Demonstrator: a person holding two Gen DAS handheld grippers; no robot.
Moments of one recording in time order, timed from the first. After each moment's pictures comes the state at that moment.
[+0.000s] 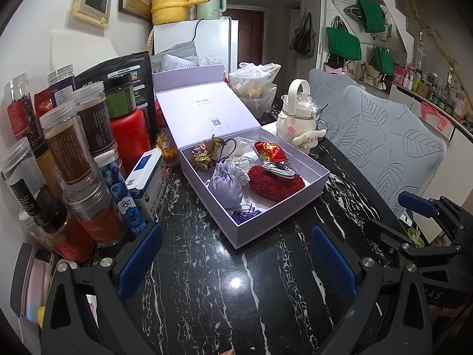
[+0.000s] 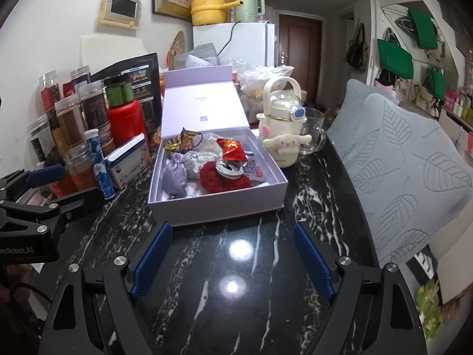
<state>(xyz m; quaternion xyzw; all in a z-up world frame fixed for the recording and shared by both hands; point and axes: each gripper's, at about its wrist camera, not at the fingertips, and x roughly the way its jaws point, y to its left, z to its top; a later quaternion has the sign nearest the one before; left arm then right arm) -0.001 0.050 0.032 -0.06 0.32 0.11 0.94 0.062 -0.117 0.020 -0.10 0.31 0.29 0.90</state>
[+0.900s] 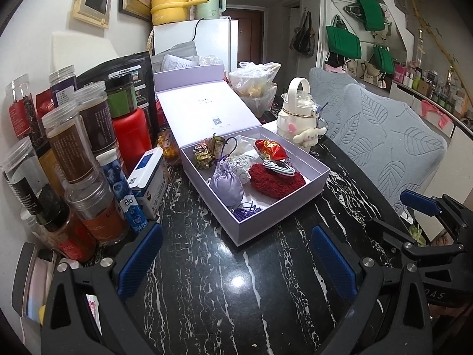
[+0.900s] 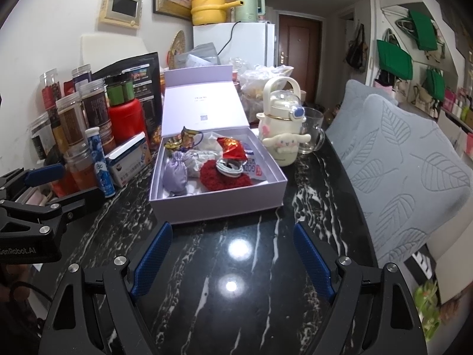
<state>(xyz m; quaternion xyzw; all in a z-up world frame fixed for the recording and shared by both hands) -0.004 0.050 0.032 -0.05 0.32 0.12 0.94 0.058 -0.117 0.019 -0.10 0.31 0.29 0.90</state>
